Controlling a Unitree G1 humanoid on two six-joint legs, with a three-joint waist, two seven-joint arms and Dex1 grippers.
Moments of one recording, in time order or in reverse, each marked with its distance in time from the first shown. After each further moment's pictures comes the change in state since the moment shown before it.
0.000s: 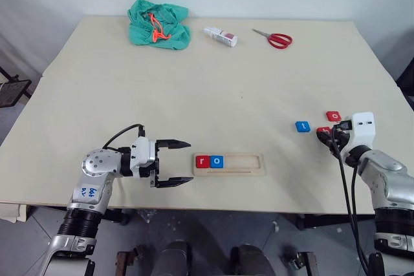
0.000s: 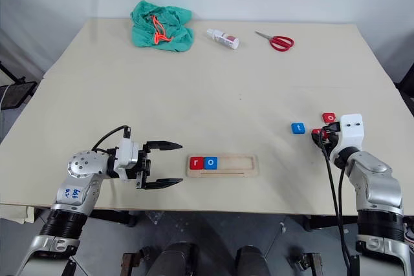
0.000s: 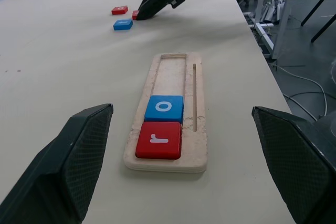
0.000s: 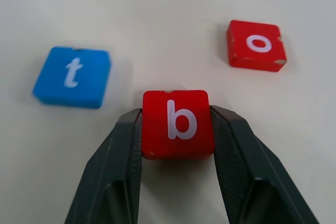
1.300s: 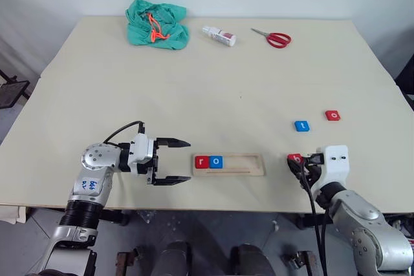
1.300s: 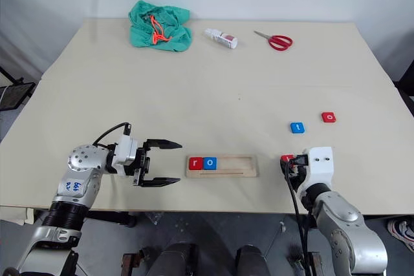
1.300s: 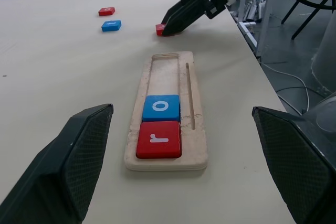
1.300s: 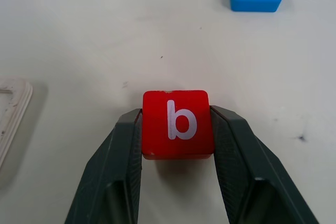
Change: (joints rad) left arm -0.058 0.006 0.007 0.087 -0.005 -0.024 -0.088; right arm 0.379 0.293 0.071 -0.731 0.103 0.288 -0.304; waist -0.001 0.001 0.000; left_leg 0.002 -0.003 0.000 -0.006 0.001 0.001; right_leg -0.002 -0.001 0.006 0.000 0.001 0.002
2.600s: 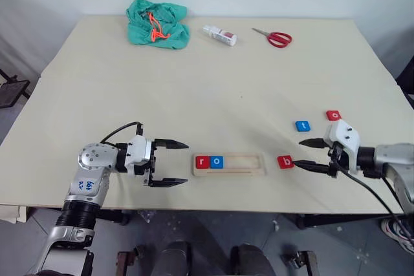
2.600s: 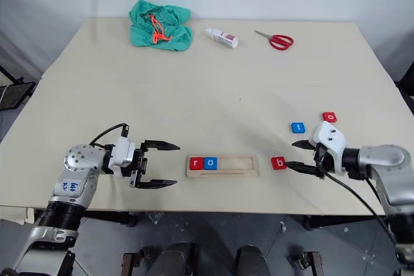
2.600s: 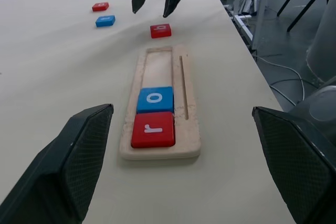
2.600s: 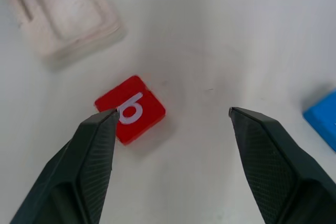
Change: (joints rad) left arm 0.000 0.027 -0.001 0.005 -0.002 -0.020 -0.035; right arm -0.461 -0.618 0.239 0.817 -0.146 -0.677 1.107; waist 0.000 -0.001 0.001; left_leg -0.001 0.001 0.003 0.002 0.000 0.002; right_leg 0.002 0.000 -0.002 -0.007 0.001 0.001
